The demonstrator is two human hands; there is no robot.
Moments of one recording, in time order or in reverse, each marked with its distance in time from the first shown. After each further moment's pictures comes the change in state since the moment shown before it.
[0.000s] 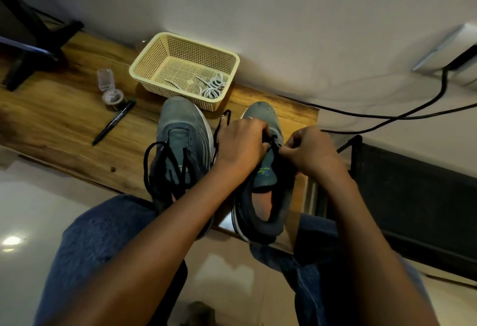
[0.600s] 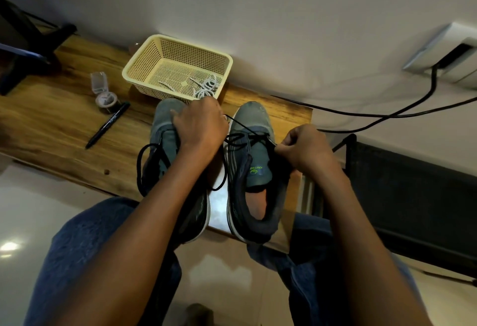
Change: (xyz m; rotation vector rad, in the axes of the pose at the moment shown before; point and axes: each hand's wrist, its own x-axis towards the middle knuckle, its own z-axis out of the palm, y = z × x) left_hand 0.017 -0.033 -0.023 -0.027 0.200 -0.349; right_hand 0.003 0.004 -0.005 0.041 0.003 0.038
